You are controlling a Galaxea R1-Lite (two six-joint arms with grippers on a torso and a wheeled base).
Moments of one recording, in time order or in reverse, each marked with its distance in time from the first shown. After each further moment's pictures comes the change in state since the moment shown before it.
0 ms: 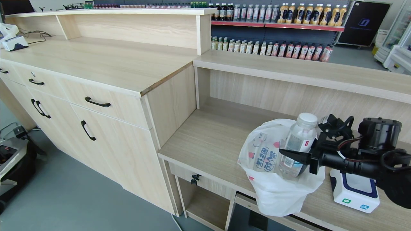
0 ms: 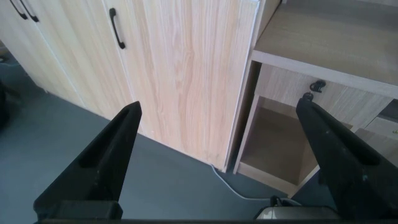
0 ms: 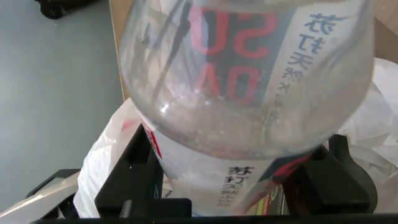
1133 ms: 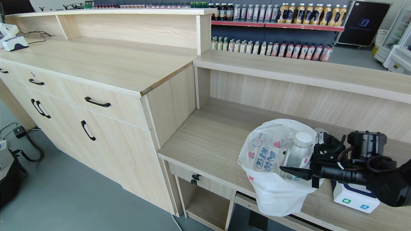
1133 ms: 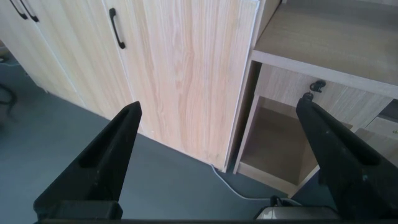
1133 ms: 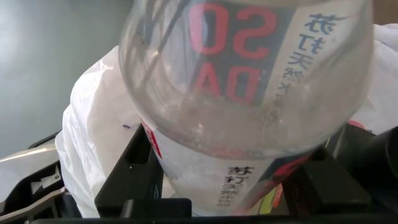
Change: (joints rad) left arm 0.001 0.000 0.000 0.000 0.000 0.000; right arm -0.079 0.149 0.001 0.026 0.206 -0.253
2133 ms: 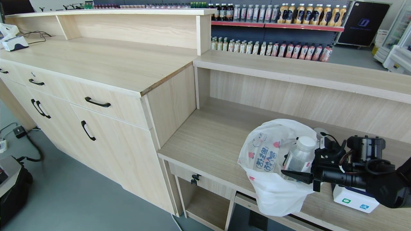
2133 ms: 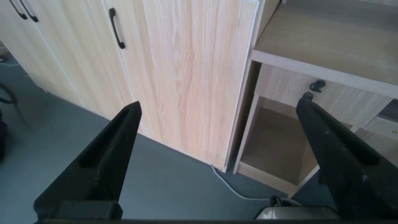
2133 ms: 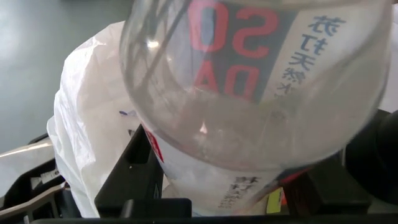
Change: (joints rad) left arm -0.001 0.000 0.000 0.000 0.000 0.000; right arm -0.030 0.048 0.010 0.000 0.024 -0.051
